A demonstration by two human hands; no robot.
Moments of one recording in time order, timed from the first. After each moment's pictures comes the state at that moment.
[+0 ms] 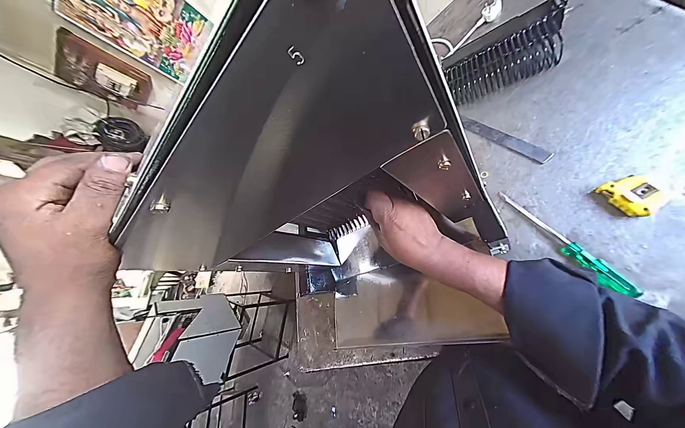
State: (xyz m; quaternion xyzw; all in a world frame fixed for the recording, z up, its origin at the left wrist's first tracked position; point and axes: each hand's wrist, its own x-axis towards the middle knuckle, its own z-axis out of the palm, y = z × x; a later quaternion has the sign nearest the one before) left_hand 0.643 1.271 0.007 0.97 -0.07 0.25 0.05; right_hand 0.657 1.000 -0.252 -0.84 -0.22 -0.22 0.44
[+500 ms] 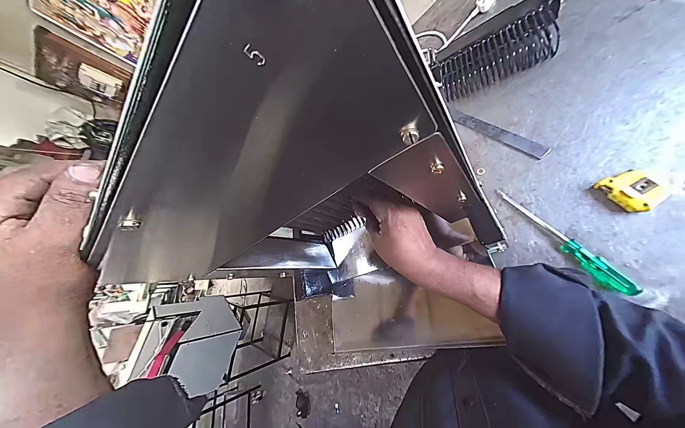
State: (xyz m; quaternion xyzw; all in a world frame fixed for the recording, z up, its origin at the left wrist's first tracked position) left_hand 0.644 1.271 0.006 0.97 -0.10 0.22 0.10; right_hand 0.654 1.010 -0.261 -0.81 -0.14 -0.11 0.56
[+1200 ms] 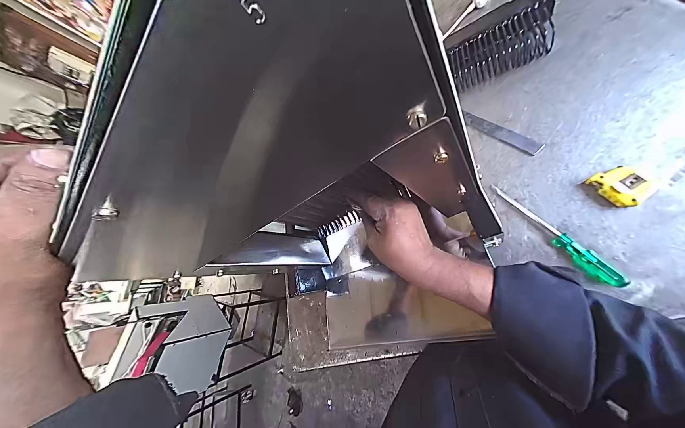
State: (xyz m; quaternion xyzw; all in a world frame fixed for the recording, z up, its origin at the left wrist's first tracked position) left_hand 0.645 1.278 -0.001 0.96 -0.08 0.23 0.14; right_hand 0.645 1.009 -0.260 -0.78 -0.15 -0.15 0.59
